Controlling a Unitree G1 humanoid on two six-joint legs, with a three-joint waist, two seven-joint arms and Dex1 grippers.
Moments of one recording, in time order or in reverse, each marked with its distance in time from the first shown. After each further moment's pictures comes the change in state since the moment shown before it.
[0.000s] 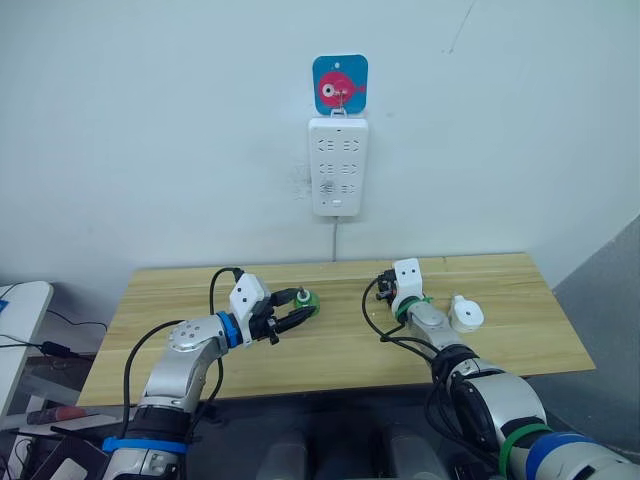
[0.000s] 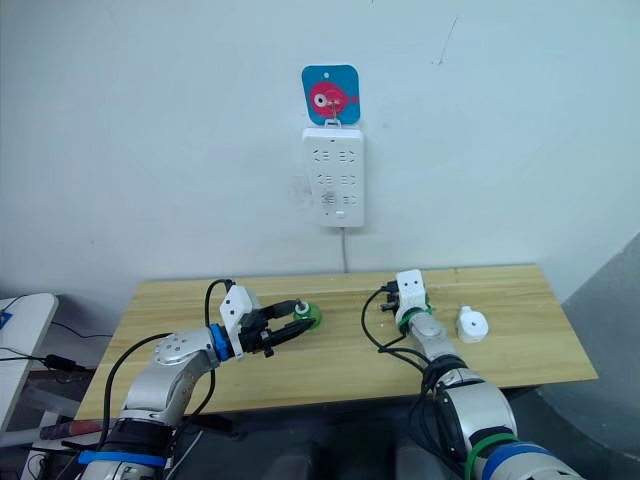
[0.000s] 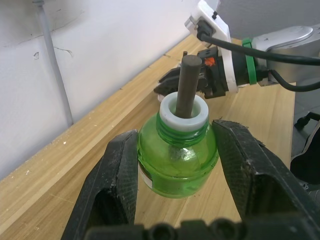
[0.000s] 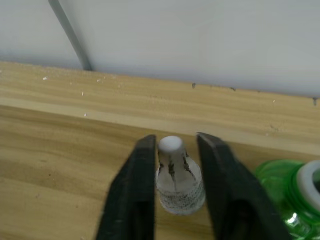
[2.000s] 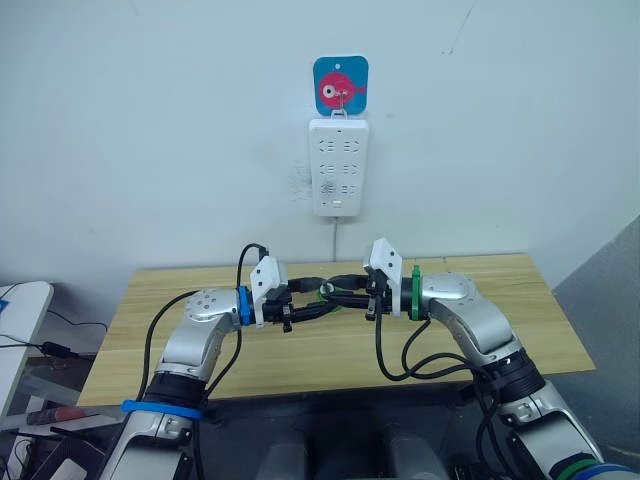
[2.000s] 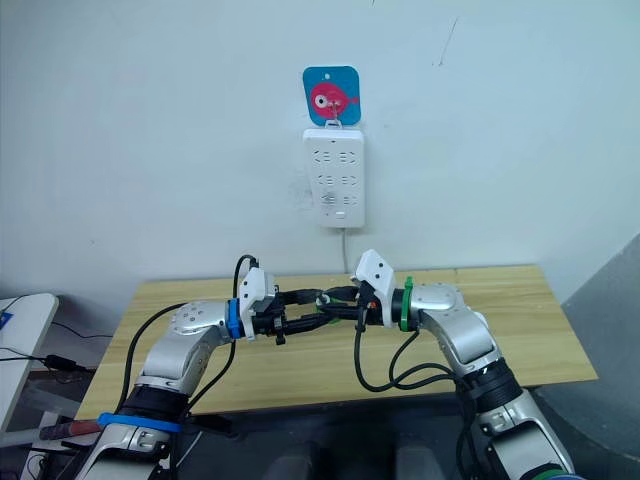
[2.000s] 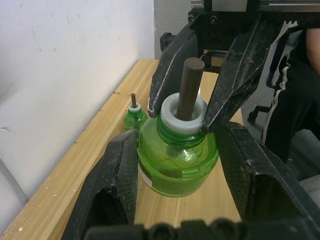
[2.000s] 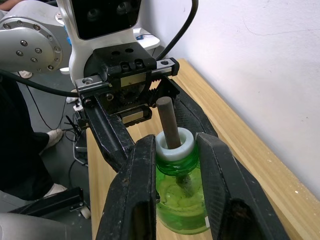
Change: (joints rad) left arm -0.161 -0.013 -0.062 0.057 0.000 -0.026 -0.213; right arm 0.241 -0.276 0.352 -1.277 0.213 0.647 0.772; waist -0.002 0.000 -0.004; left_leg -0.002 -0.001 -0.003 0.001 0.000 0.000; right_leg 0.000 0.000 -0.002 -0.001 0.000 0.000
